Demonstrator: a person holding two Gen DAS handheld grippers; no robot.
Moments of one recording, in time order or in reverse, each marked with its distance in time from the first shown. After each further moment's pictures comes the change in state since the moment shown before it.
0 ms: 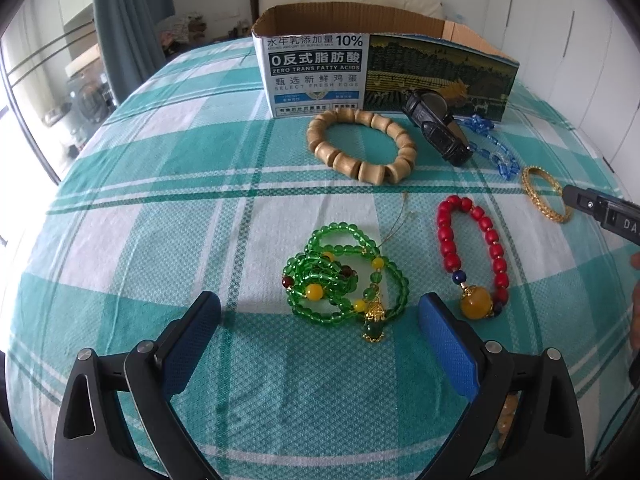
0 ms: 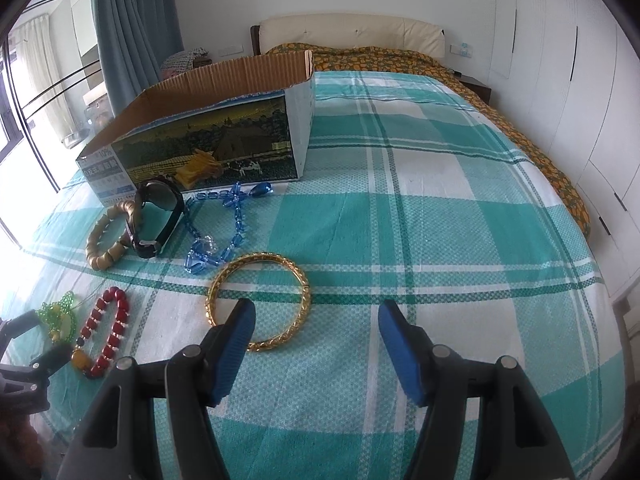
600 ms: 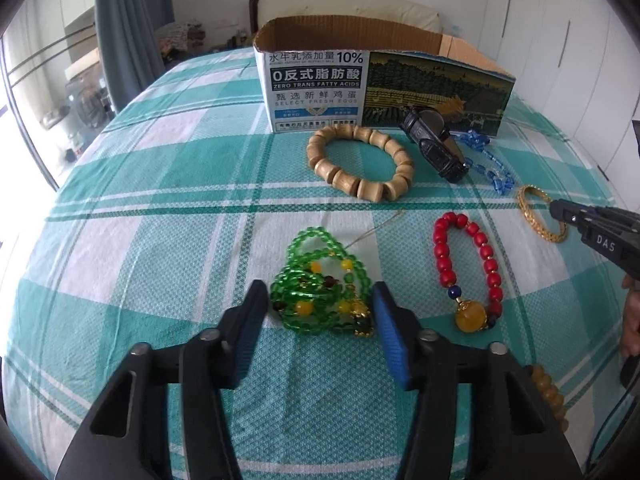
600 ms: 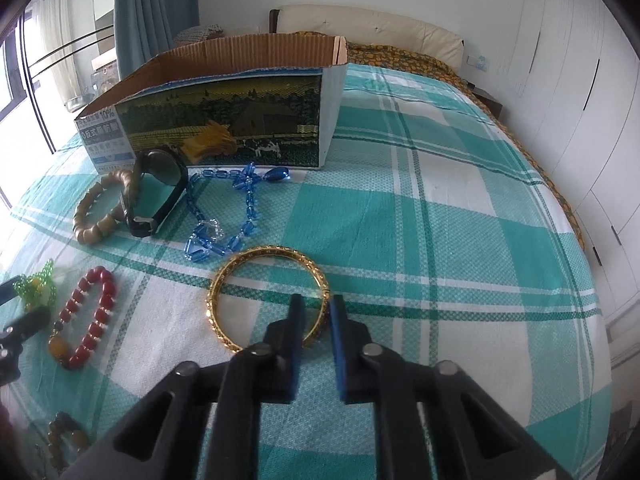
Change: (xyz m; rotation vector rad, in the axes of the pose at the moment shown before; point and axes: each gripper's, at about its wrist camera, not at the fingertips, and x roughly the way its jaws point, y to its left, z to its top) left arm -0.004 0.004 0.004 0.005 -0.044 -0.021; right arm 0.005 0.026 -0.001 -0.119 0.018 -0.041
